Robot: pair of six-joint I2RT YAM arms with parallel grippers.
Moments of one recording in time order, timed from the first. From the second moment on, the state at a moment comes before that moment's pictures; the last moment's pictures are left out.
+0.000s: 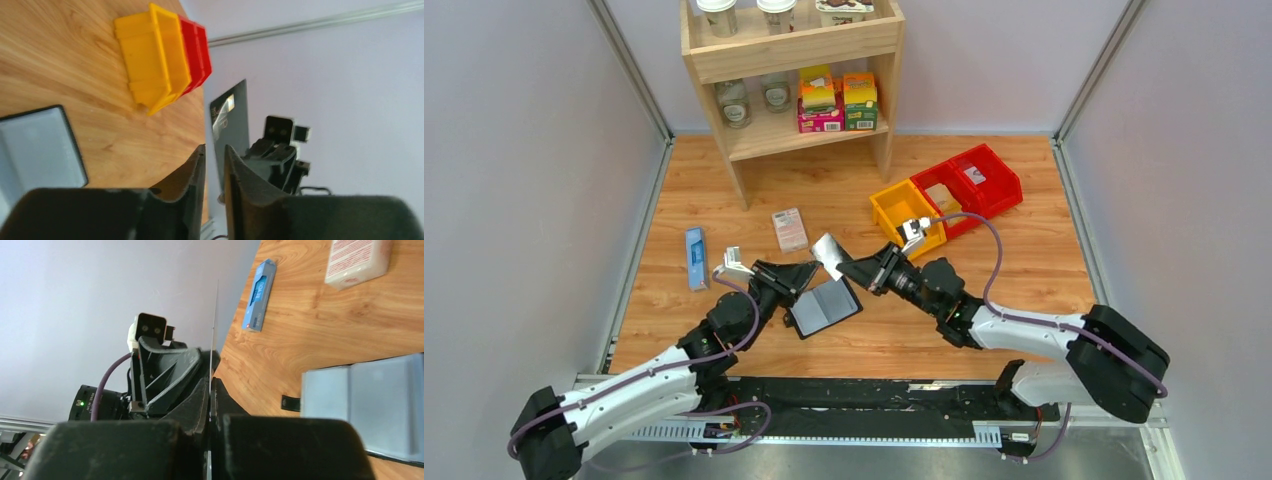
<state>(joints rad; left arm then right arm) -0.90 0.64 0.20 0.45 -0.45 -1.38 0.94 1.29 0.47 0.83 0.01 1.16</state>
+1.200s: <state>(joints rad) -0.59 0.84 0.58 0.04 0.69 -0.41 0.69 1.05 0.74 -0.13 -0.79 0.37</state>
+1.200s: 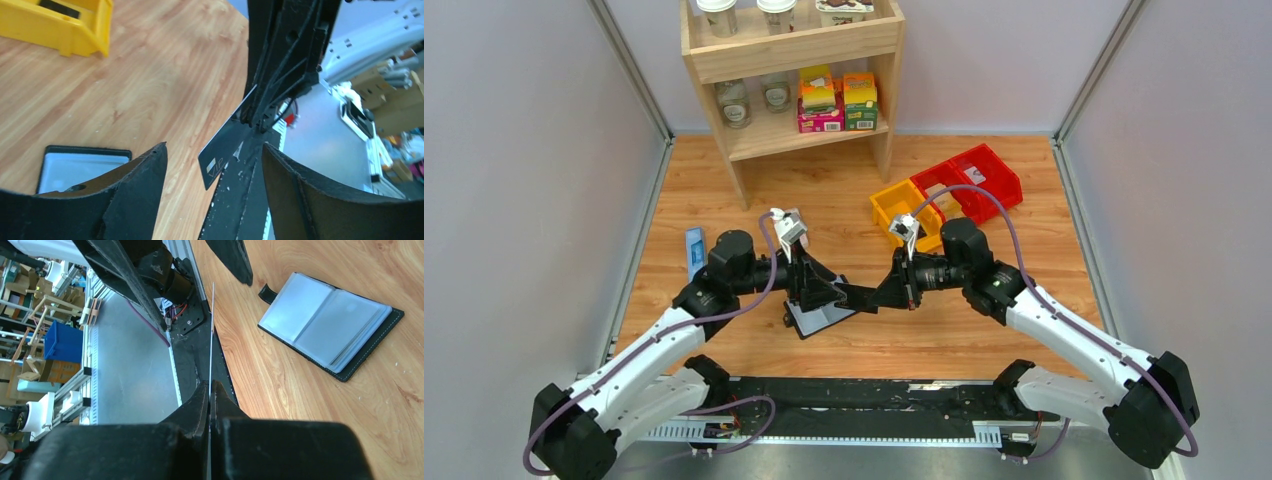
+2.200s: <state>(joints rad) -0.59 0.59 0.37 0.38 0.37 -0.79 0.65 0.85 0.36 0.49 -0.51 0.75</state>
